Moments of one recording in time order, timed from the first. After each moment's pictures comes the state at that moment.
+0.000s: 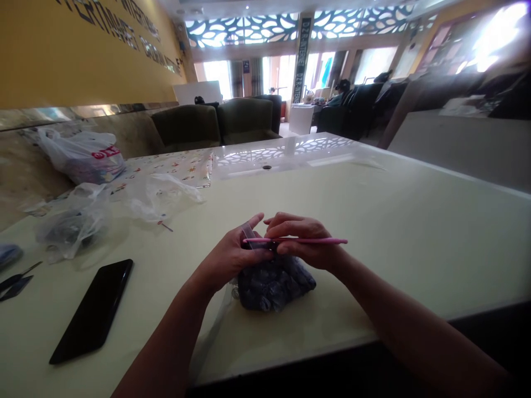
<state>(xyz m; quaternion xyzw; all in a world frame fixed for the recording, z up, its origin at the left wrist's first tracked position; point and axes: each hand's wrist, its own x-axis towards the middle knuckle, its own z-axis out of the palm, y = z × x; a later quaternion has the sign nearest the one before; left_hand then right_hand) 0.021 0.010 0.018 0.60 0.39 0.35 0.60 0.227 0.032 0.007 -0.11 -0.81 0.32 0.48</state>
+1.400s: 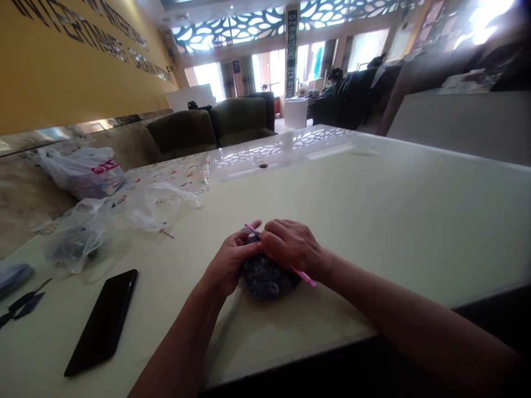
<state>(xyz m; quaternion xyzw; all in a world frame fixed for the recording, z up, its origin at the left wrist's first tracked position) 0.033 0.011 -0.002 0.43 0.37 0.42 0.71 0.207 0.027 -0.011 -0.22 -0.86 -0.18 0.42</state>
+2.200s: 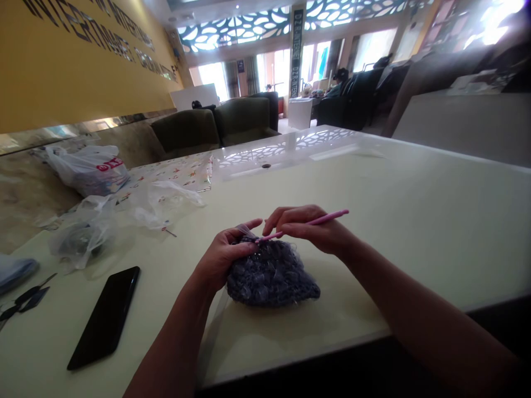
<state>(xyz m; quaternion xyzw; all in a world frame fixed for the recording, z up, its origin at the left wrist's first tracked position) 0.013 0.014 0.011 0.47 0.37 0.41 0.69 0.239 0.038 0.022 -0.16 -0.77 0.46 0.41</state>
